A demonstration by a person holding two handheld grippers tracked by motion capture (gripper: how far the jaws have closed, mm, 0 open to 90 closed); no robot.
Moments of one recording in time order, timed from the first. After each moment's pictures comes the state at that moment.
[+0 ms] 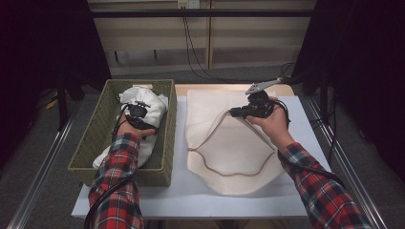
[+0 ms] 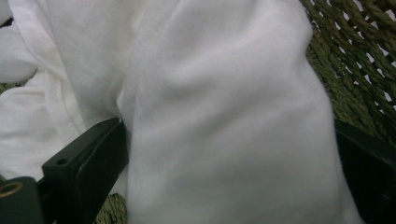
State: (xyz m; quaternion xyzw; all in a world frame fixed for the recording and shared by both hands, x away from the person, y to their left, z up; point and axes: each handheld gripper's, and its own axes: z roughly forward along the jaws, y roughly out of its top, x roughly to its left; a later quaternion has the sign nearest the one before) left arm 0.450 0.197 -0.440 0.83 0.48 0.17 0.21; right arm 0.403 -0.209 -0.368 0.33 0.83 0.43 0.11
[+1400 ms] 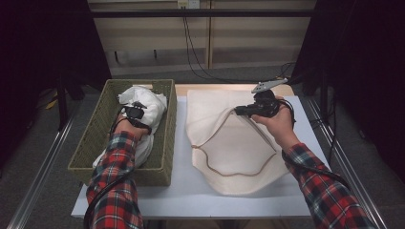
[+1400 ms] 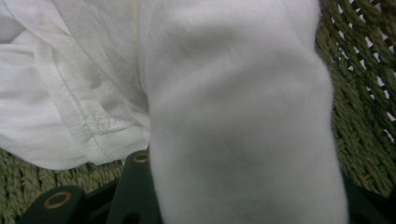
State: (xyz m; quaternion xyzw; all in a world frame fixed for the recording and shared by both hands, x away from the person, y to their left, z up) left arm 0.445 0.206 -0.436 0.82 0.52 0.13 0.21; right arm 0.400 -0.222 -0.364 0.34 0.82 0.44 0.13
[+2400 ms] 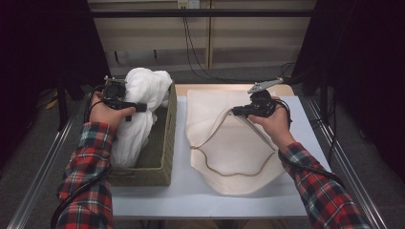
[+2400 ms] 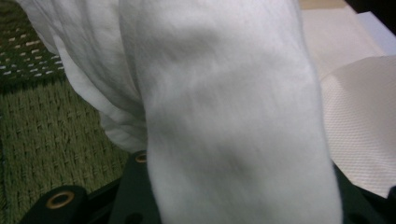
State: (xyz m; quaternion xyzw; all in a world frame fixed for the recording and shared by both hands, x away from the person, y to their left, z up) left arm 0.427 0.226 -0.331 0.77 0.50 0.11 0.38; right arm 0.404 -0.215 -0.368 0.34 0.83 0.43 0.12
